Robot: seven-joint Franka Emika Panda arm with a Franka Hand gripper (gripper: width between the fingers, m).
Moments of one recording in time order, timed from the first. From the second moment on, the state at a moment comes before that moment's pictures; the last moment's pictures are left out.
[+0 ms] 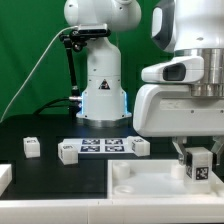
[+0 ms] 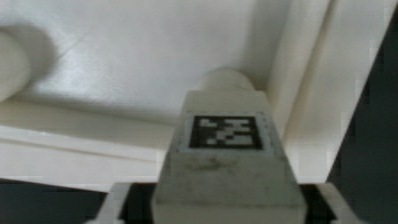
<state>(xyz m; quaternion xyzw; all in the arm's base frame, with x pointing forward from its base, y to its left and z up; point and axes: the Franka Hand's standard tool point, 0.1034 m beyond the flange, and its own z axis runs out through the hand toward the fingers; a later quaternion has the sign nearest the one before) 0.627 0.114 0.072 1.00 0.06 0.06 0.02</state>
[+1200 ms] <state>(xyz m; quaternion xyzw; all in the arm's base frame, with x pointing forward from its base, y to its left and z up) 0.621 0.091 0.070 0.92 -0.38 0.07 0.01</state>
